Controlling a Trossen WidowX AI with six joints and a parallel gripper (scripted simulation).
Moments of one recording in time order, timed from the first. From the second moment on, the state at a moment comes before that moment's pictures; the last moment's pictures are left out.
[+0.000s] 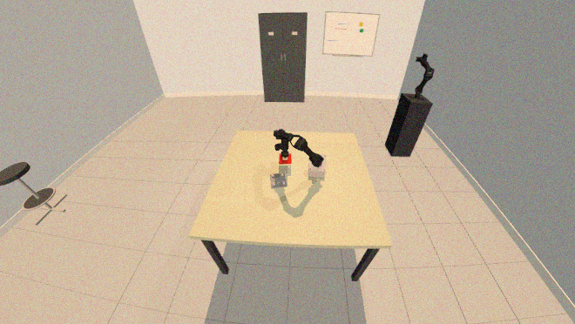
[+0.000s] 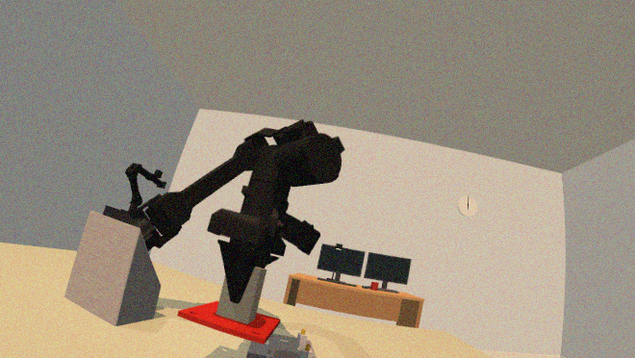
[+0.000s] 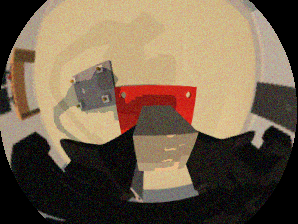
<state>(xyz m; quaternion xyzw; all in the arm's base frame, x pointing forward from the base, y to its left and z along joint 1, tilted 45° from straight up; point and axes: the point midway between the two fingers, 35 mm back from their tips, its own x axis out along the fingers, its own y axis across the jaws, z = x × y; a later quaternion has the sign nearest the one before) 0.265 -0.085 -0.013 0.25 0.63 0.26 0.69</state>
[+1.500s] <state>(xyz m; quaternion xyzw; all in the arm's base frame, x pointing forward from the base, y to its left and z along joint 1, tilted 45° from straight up) 0.305 -0.017 0.057 0.22 0.62 0.29 0.70</state>
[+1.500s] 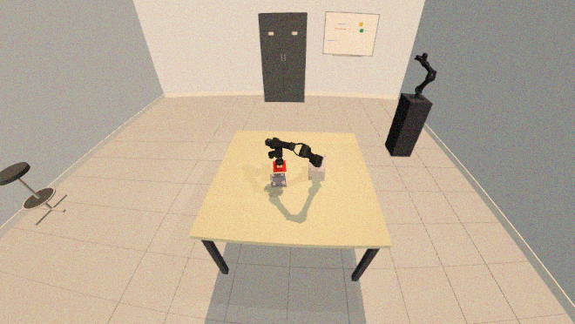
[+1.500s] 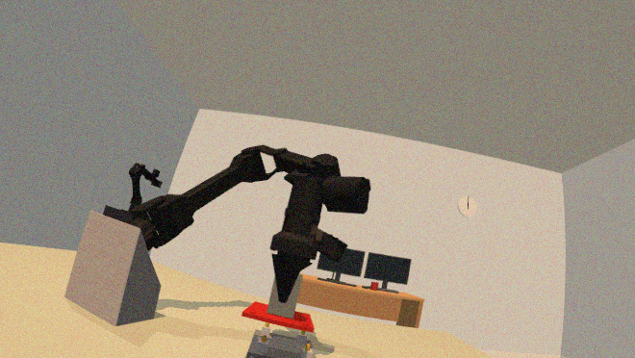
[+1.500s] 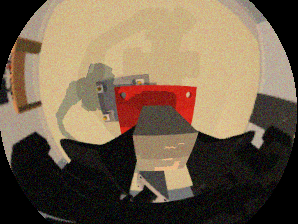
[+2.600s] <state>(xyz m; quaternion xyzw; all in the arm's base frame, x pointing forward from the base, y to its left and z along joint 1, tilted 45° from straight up) 0.311 0.038 0.107 0.21 0.60 0.32 0.70</state>
